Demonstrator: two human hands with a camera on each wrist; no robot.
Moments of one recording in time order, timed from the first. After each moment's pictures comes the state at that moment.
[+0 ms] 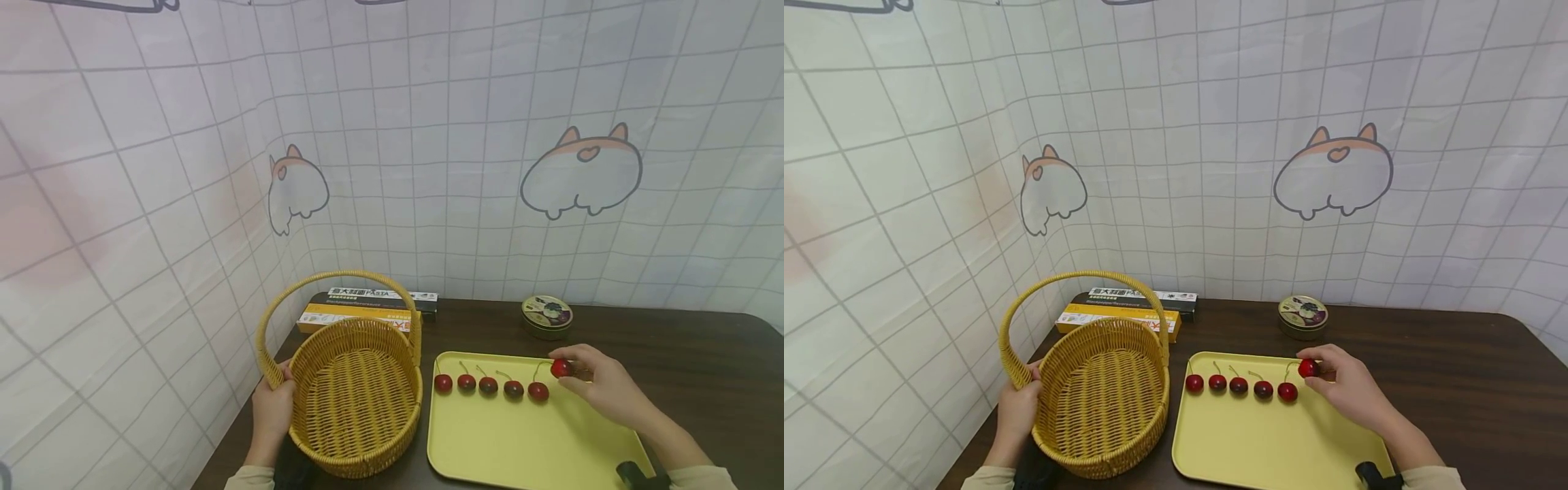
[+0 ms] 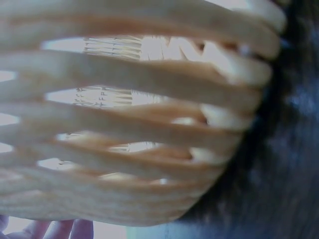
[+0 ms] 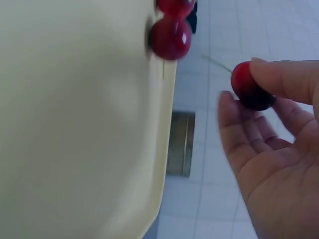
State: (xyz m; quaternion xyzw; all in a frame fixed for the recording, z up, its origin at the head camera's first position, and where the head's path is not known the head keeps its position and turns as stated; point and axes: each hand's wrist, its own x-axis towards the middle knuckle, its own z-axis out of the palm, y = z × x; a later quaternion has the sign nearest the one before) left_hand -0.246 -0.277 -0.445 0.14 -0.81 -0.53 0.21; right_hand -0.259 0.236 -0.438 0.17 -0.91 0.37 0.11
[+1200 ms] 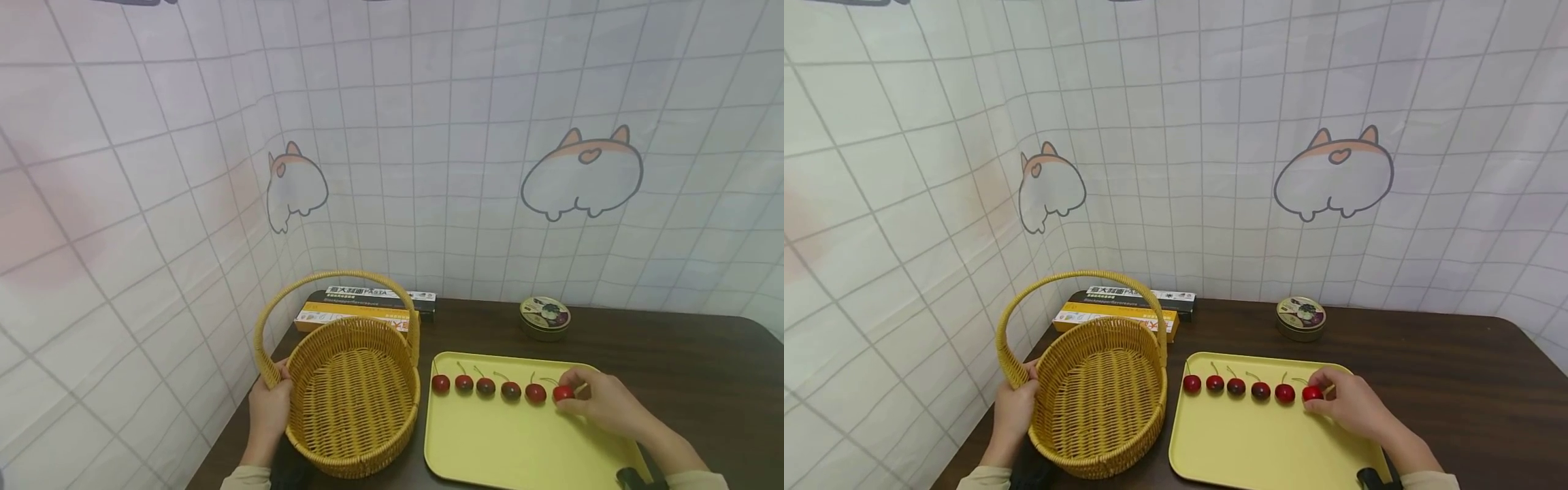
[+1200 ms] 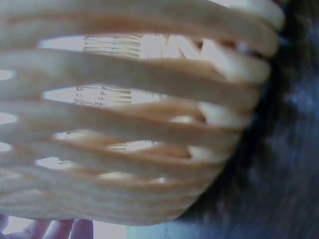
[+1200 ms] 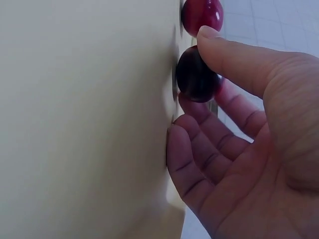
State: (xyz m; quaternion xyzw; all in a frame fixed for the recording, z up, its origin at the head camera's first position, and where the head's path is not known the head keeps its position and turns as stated) left_hand -0.246 -0.278 -0.444 0.13 -0.80 -0.55 0.18; right_hand -0.263 0.254 -0.465 0.12 -0.93 0.35 0.00
